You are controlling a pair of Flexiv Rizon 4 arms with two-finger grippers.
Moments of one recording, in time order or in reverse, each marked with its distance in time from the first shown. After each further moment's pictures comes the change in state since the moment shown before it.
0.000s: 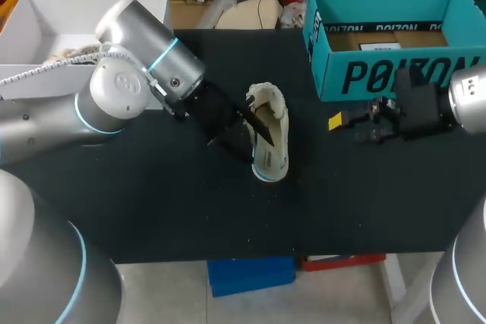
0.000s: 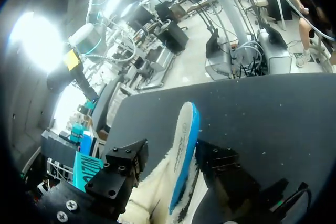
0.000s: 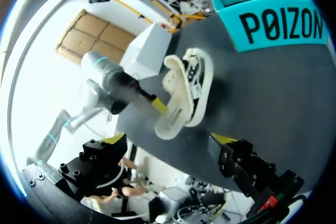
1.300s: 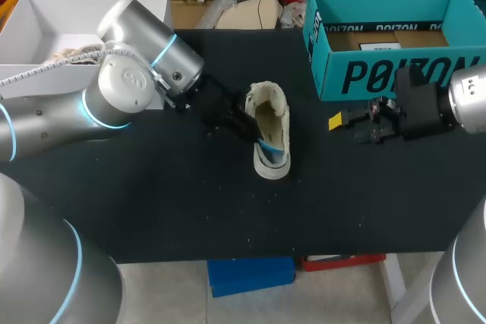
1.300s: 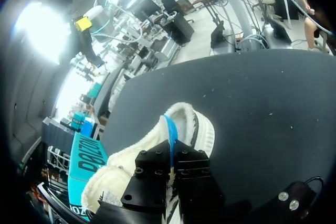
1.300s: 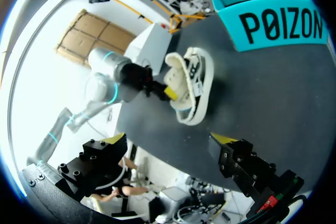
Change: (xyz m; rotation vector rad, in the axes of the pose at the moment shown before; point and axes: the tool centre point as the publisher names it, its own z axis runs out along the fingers) left arm -0.002 0.066 -0.006 -0.074 -0.030 -0.044; right arm 0.000 0.000 0.000 0.000 0.000 0.000
